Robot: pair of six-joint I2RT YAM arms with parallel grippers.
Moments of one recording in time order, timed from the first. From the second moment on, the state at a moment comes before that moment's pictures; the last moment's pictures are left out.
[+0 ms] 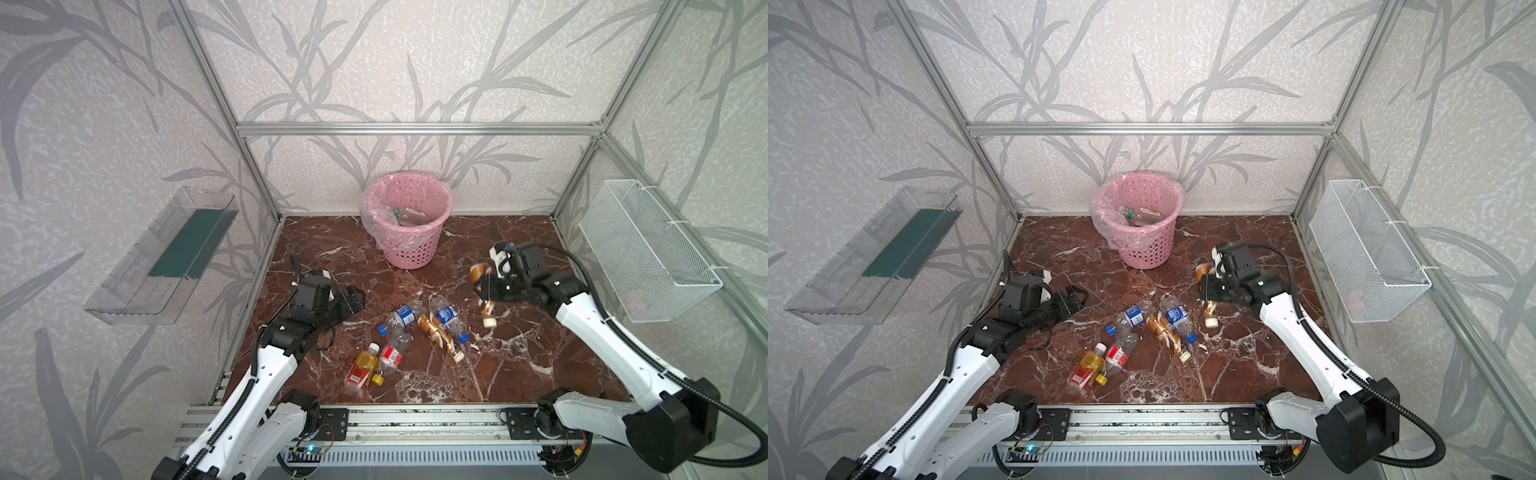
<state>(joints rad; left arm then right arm) -0.28 0.87 0.73 -0.60 0.14 -0.81 0.40 1.27 1.24 -0.77 -0.17 0.42</state>
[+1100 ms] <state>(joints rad) -0.27 0.79 0.74 -0.68 0.14 -0.81 0.36 1.16 0.93 -0.72 -0.22 0.49</state>
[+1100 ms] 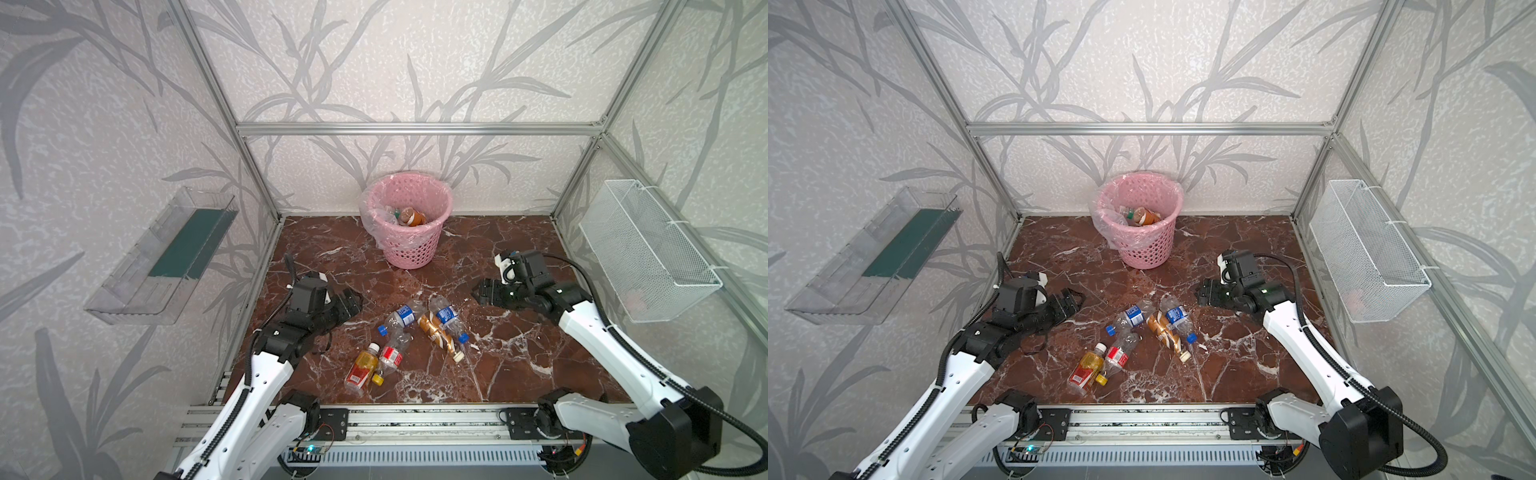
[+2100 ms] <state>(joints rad) -0.51 0.73 0.59 -0.88 0.14 -0.88 0.40 1.15 0.86 -0.62 -0.27 0.54</state>
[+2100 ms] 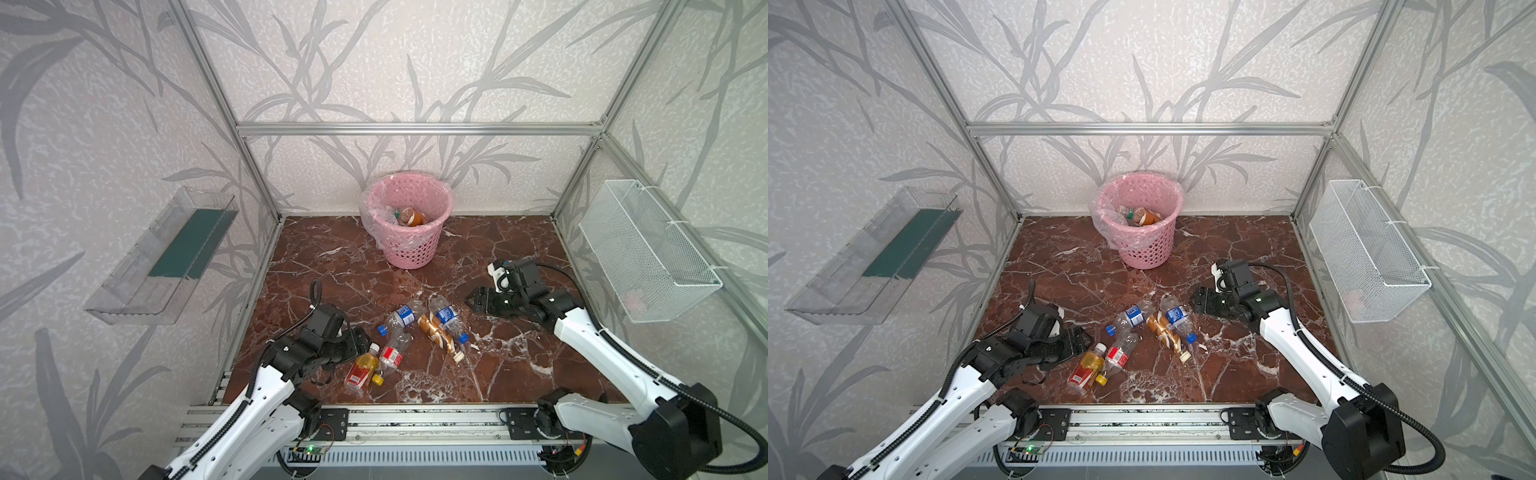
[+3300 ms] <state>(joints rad) -0.76 0.93 0.54 -0.91 0.04 -0.99 0.40 1.17 0.85 -0.58 -0.30 0.55</state>
